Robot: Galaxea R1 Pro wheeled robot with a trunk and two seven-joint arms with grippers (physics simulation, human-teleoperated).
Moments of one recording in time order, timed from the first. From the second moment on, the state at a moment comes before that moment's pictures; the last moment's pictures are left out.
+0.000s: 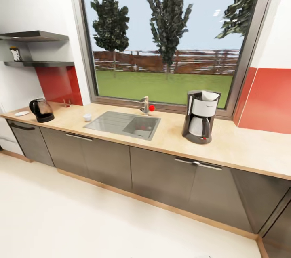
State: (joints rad) left arm -0.11 0.16 -0.01 -0.09 0.01 -0.30 -0.13; right arm -0.44 -0.01 0.85 -0.05 -0.74 0.09 0.09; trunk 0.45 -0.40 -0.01
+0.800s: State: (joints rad) left arm -0.11 0.16 0.00 -0.09 0.06 -0.30 -0.13; right arm -0.44 -0.01 0.85 -0.05 -0.74 0.09 0.09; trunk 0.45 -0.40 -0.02
